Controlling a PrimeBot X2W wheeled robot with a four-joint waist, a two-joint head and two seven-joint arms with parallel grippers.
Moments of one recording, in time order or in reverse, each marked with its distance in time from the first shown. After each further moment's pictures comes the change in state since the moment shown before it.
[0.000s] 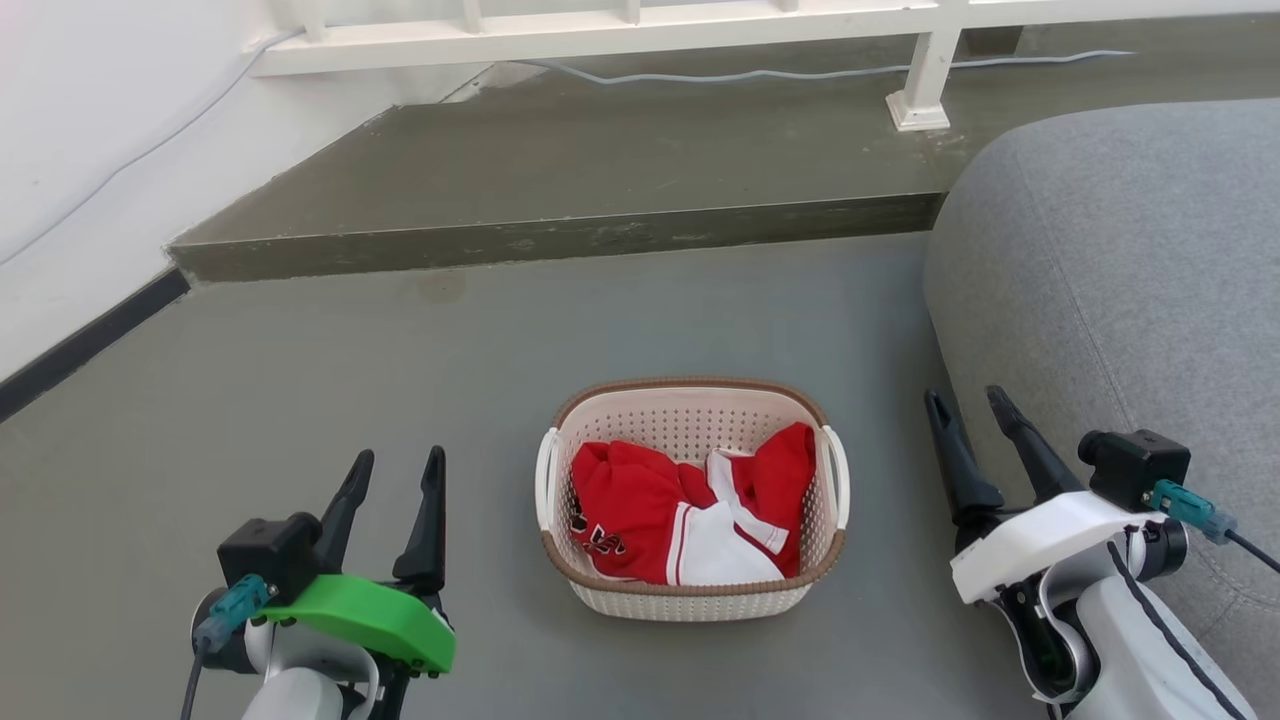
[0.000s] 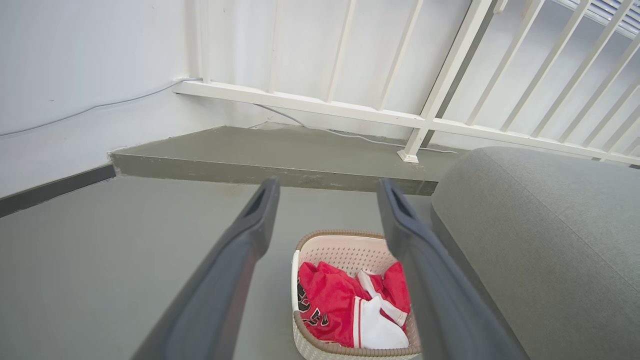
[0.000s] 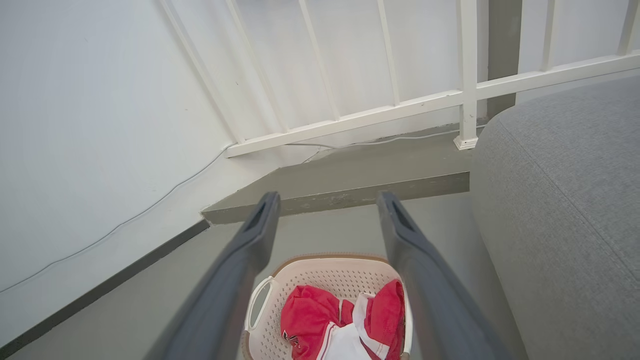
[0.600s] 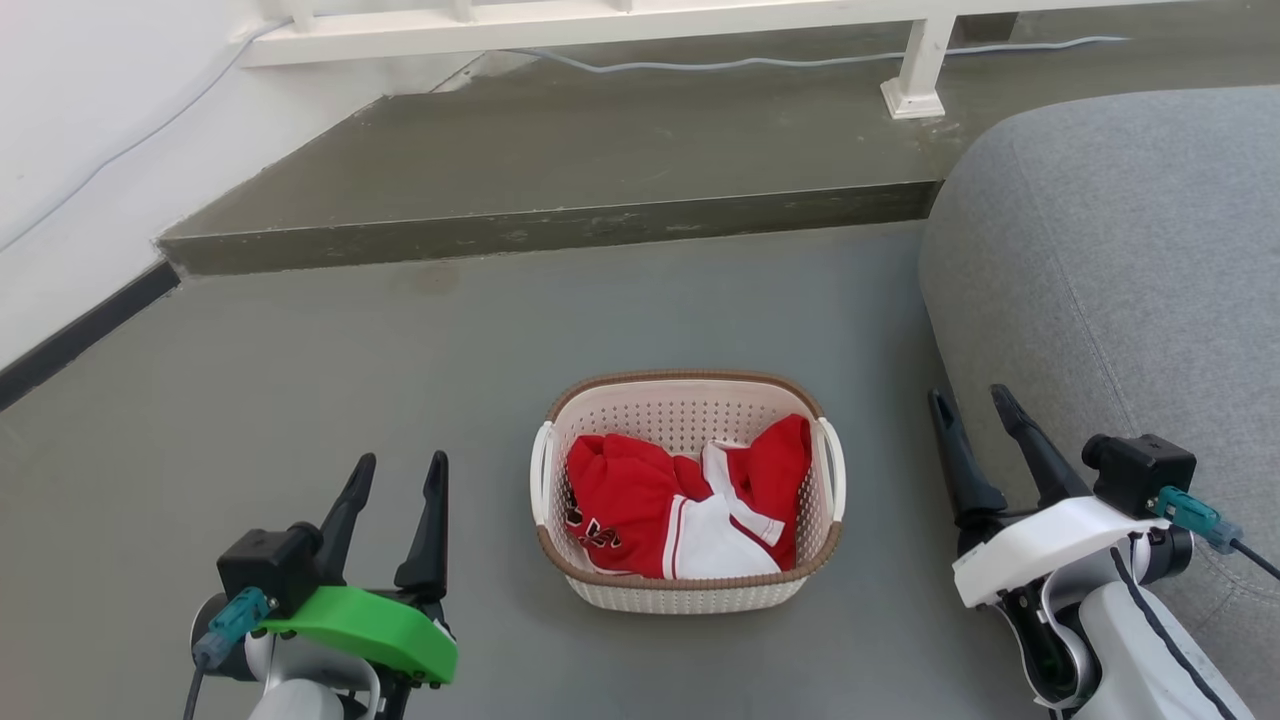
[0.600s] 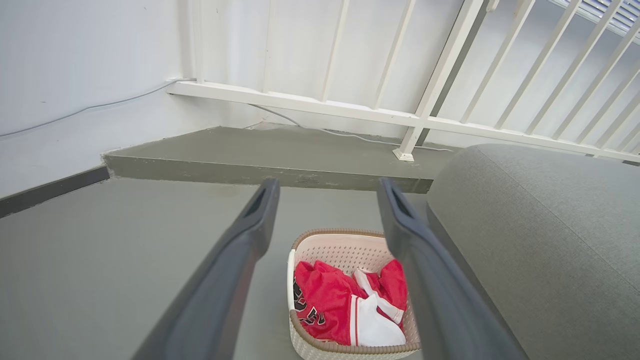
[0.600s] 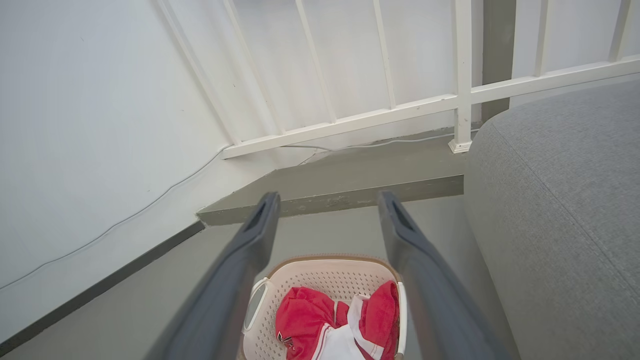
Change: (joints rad) left arm 0.034 -0.014 0.027 -0.048 0.035 -0.017 0.000; right arm 0.028 0.017 -0.034 -0.041 -0.048 0.008 0.000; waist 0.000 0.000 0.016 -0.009
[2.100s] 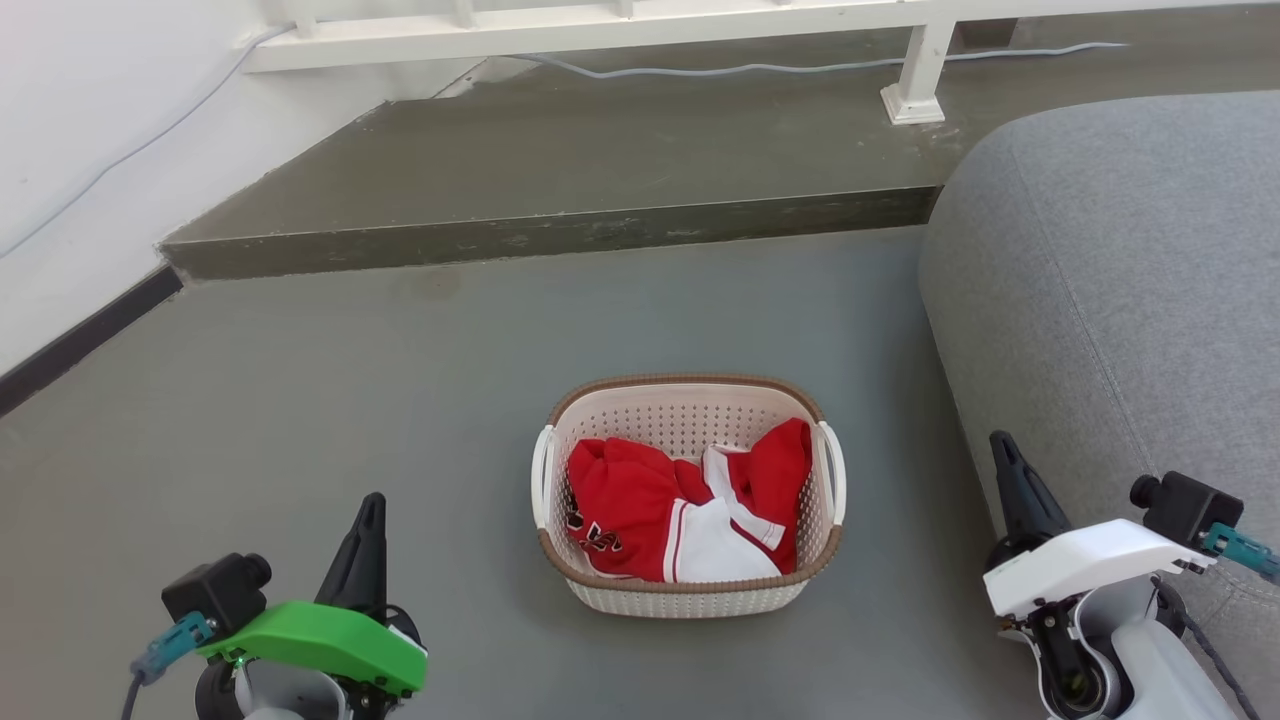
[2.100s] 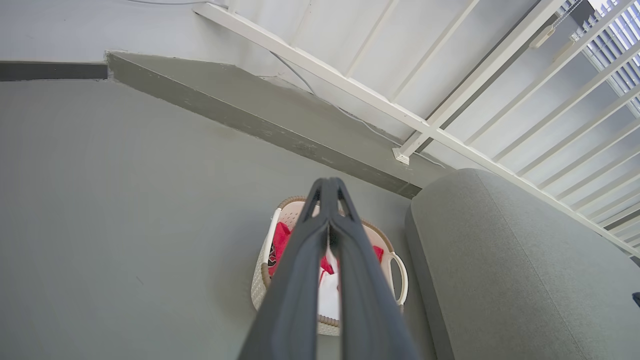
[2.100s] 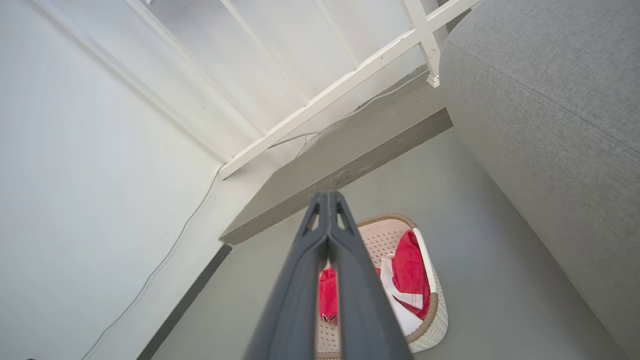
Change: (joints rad) left arm 0.034 -0.020 0.064 0.040 -0.271 -0.010 0.077; right arm 0.053 0.044 -0.091 0.027 0.271 0.002 0.087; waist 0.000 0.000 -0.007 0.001
